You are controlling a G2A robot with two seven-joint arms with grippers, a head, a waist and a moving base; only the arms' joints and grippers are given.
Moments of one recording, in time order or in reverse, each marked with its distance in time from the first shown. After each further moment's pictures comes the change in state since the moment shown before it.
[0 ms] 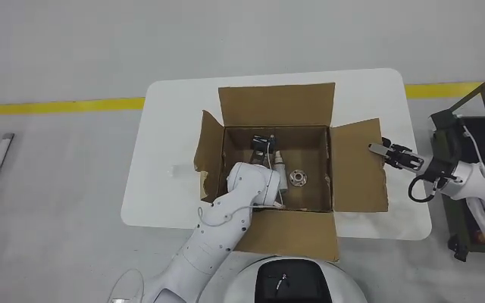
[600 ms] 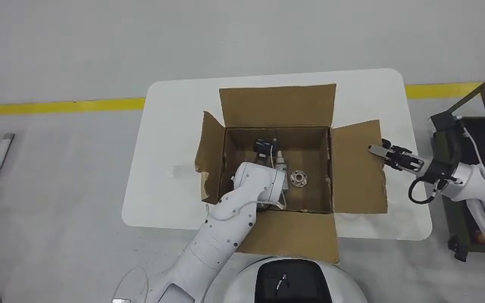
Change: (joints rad) left arm -0.013 -0.044 0.008 0.121 -0.017 -0.014 0.030; right arm -0.008 0.001 -0.001 -0.004 0.002 -0.002 0.000
